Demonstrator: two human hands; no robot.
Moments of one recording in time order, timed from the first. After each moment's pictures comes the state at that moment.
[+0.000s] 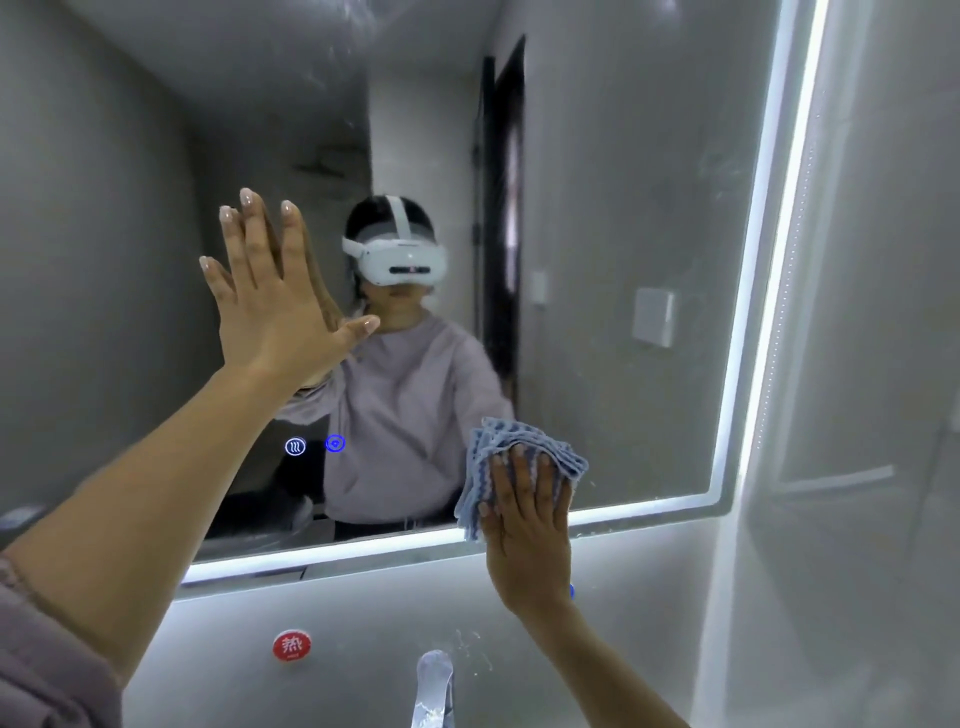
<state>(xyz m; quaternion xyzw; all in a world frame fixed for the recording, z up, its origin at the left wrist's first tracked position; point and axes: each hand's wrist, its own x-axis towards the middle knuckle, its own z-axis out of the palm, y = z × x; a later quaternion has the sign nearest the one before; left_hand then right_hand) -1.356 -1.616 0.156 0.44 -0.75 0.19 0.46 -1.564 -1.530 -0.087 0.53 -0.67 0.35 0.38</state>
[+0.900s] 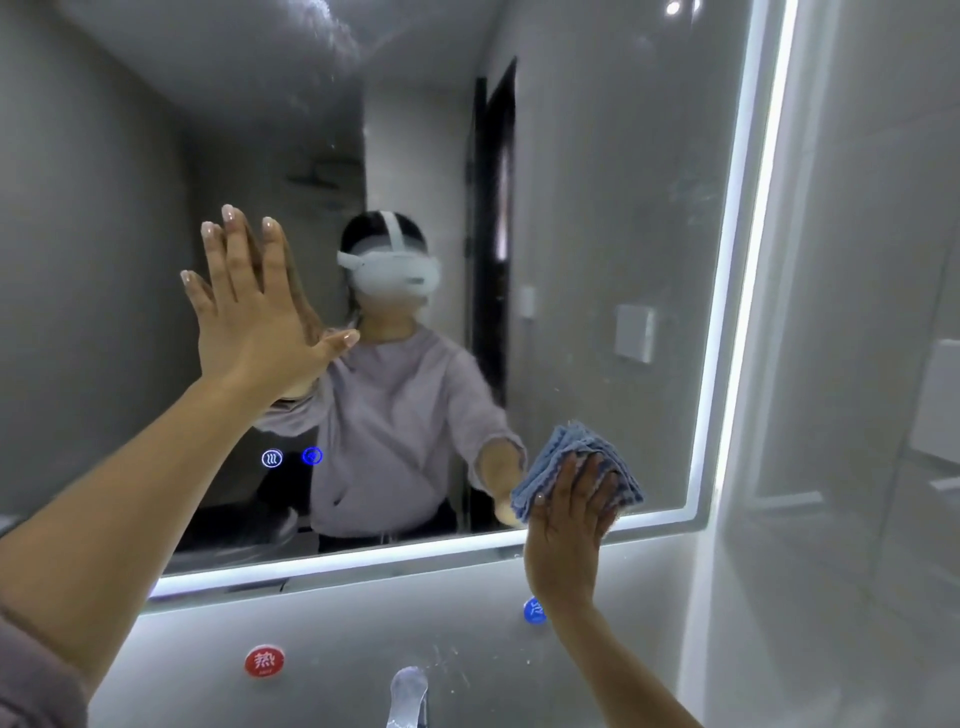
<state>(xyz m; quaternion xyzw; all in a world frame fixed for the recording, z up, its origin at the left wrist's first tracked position) -1.357 -1.615 0.157 0.45 -0.75 0.19 0.45 -1.615 -1.516 -0.081 0.40 -0.74 0.45 0.30</state>
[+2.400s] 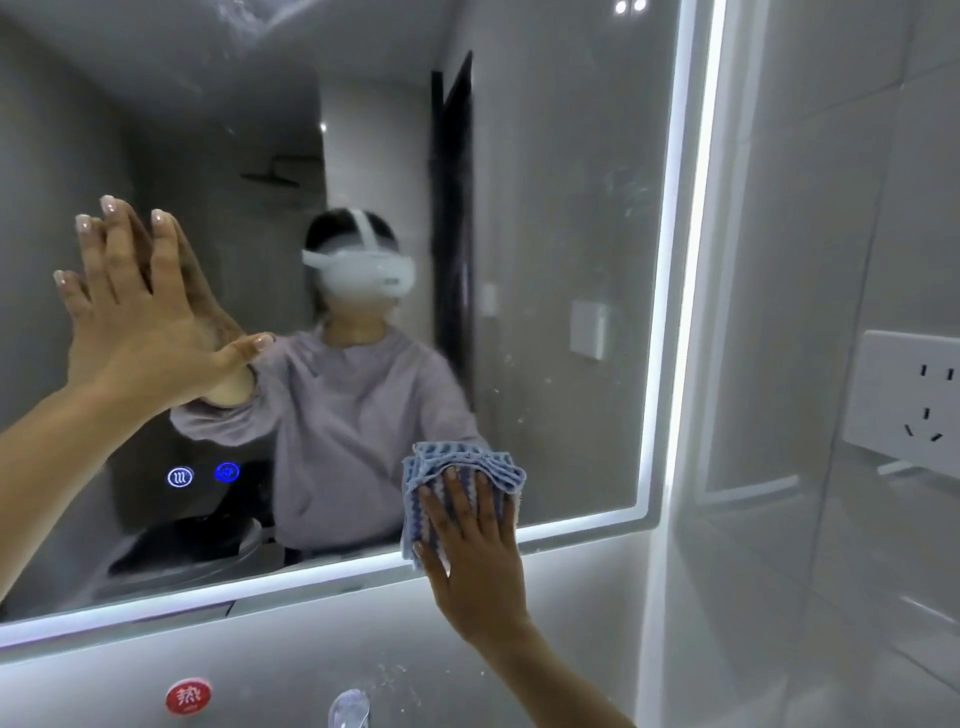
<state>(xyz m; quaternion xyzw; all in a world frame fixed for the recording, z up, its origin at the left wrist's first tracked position) -1.360 -1.609 0.159 0.45 -0.73 0.20 0.48 -1.599 -1.510 -0.088 0.56 -0.65 0.32 0.39</state>
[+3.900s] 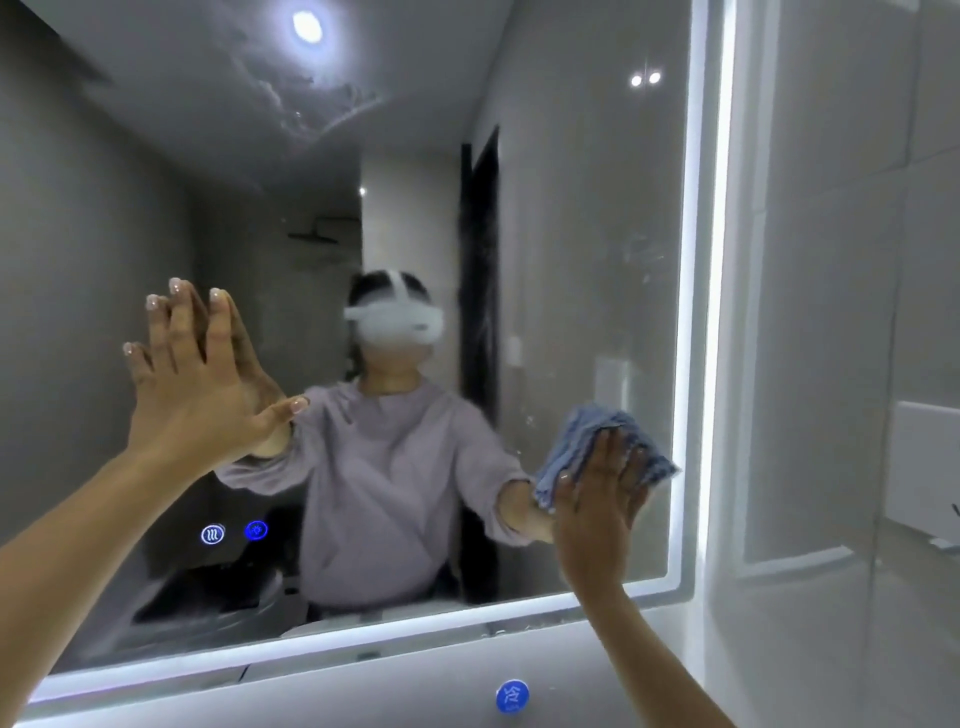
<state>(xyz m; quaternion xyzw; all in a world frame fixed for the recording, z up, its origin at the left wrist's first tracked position) -1.359 -1.612 0.160 0.47 -0.73 0.20 0.45 -1.688 -1.506 0.014 0.34 -0.67 0.53 0.40</state>
